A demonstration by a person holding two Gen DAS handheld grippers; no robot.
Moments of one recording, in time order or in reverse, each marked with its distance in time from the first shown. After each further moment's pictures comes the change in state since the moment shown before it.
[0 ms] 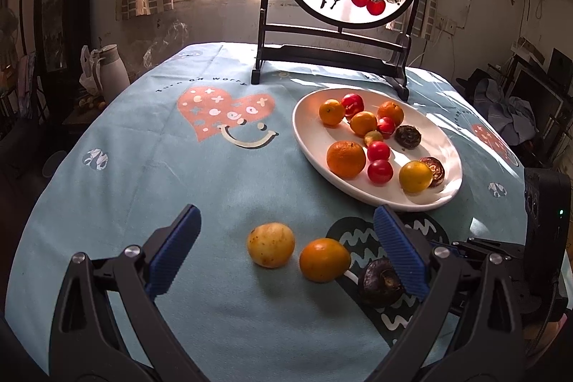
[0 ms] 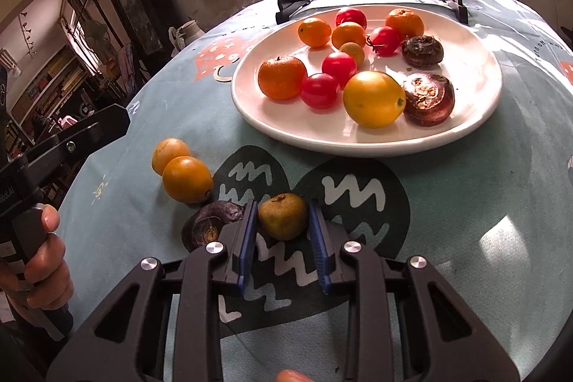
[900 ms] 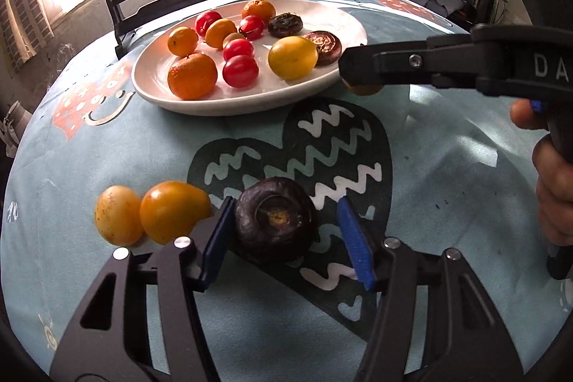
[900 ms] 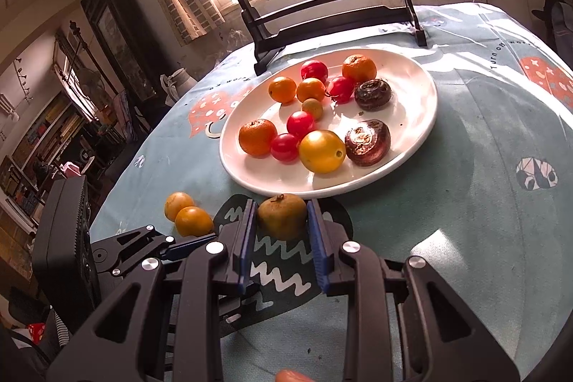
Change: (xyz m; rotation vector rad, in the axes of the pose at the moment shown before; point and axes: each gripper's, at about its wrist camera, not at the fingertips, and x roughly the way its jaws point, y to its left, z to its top) left arm 0.048 -0.084 -0.054 0.421 0.225 -0.228; right arm -0.054 -0.024 0.010 0.113 -0.136 0.008
